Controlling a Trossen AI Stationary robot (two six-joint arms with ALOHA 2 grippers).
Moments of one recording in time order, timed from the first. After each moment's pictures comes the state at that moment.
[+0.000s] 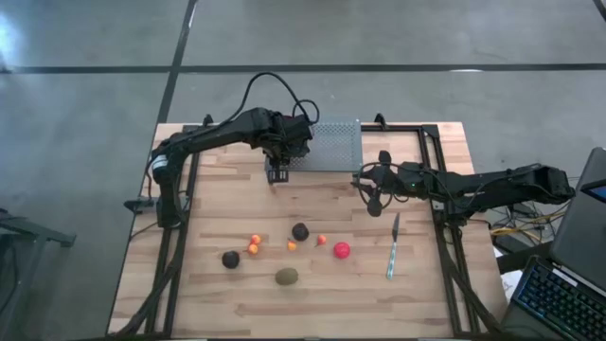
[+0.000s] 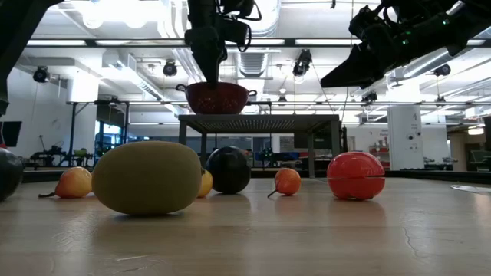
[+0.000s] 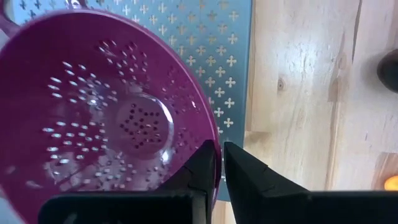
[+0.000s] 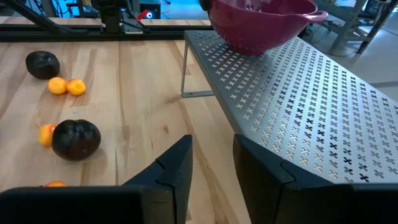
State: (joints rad) left arm 0.29 1.85 1.94 -1.36 -0.18 0.32; right arm -0.11 0.97 0.45 0.17 0.19 -0.01
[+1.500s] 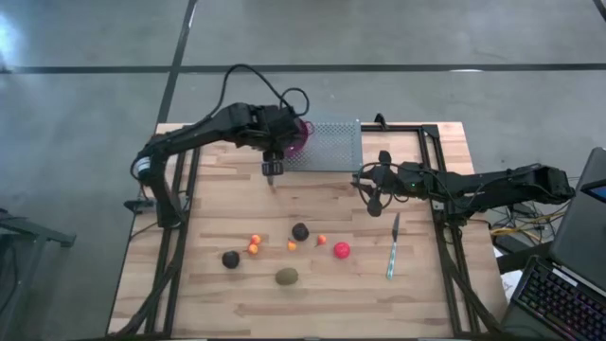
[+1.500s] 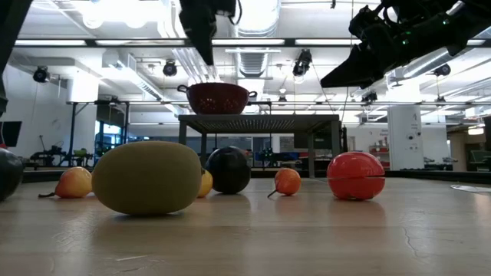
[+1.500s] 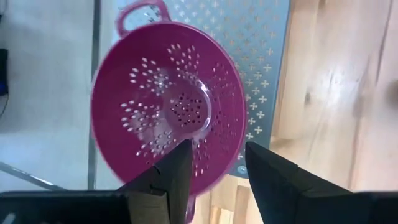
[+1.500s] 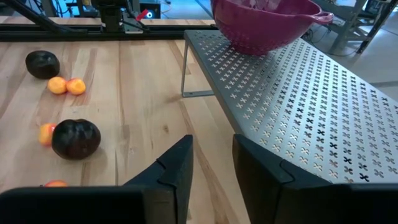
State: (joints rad) left arm 0.26 1.73 1.96 -1.35 -0.31 0.26; right arm -0.11 0.97 0.45 0.17 0.19 -0.01
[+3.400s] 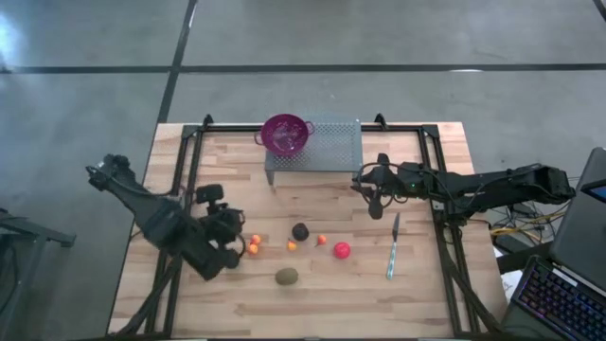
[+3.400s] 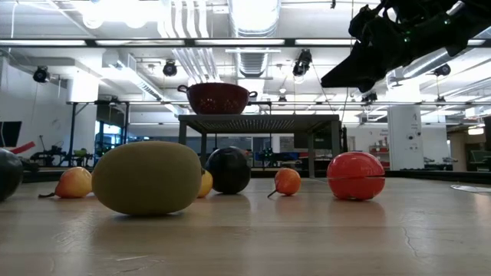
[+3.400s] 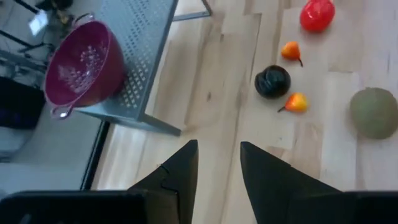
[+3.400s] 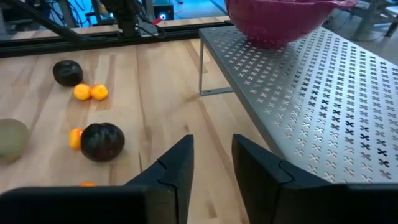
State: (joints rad) left arm -0.66 1.38 1.51 -1.45 -0.77 -0.69; right arm -0.11 0.97 0.45 0.16 0.12 0.08
